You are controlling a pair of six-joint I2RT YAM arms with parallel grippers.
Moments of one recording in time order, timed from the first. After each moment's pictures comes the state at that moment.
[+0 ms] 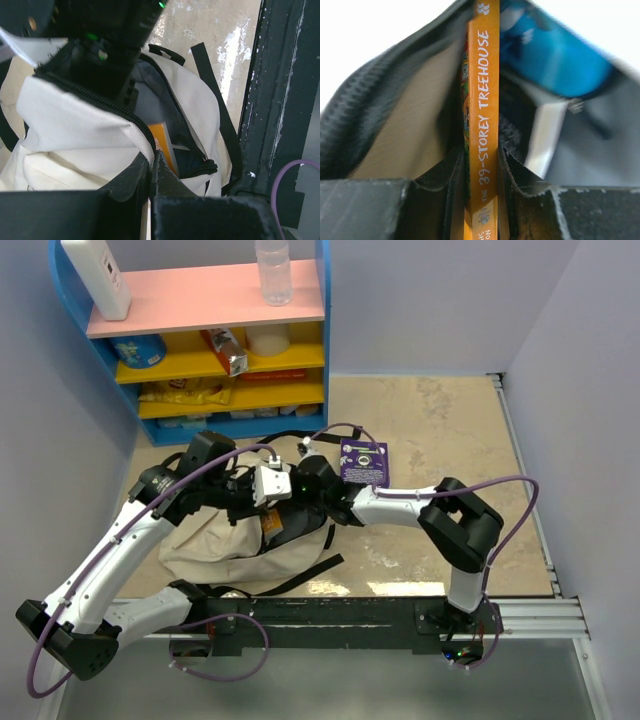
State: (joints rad) left arm -0.55 1.04 1.19 -1.04 0.51 0.69; right arm 0.93 1.85 1.07 0.31 -0.11 1.10
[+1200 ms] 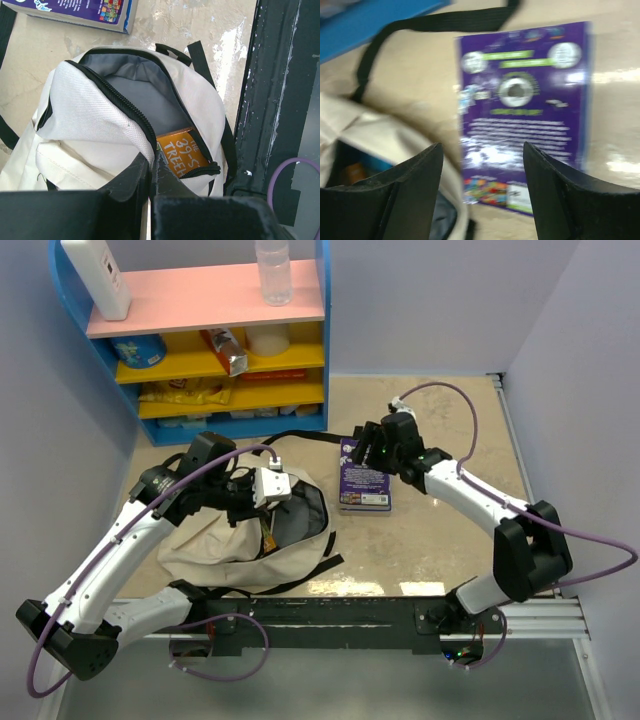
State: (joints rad) left arm -0.55 1.04 1.18 -1.05 0.52 0.69; right arm 0.51 1.49 1.04 -0.21 0.08 0.69
